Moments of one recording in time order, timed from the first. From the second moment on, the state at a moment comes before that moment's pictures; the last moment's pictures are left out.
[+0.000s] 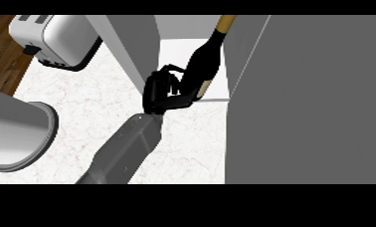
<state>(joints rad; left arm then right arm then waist) -0.68 0.00 -0.44 -0.57 0.86 0.29 -0.71 0.08 -0.04 -0.06 -2.27 -0.23 0.30 0.32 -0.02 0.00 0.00</state>
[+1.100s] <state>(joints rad) -0.94 0.00 -0.44 -0.29 1.02 0.26 -0.69 0.06 -0.05 -0.07 -2.24 -0.25 0.32 0.29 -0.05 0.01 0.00</state>
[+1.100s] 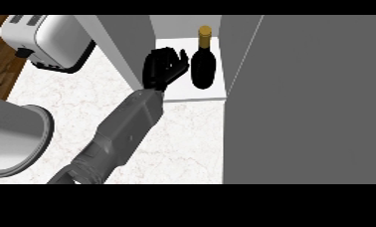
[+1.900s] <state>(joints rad) -0.95 0.00 -0.41 -0.21 1.02 0.22 -0.81 0.05 -0.07 -0.08 -2.23 -0.25 0.32 0.30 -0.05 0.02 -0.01</state>
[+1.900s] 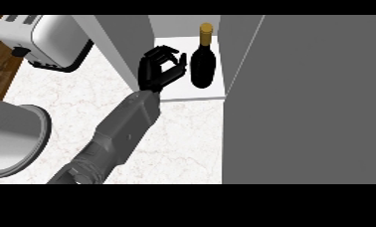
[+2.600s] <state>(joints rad) -0.88 0.00 -0.46 -0.36 0.97 0.23 -0.86 0.08 -0.06 -0.08 -2.26 -0.23 0.32 0.31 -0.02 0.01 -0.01</state>
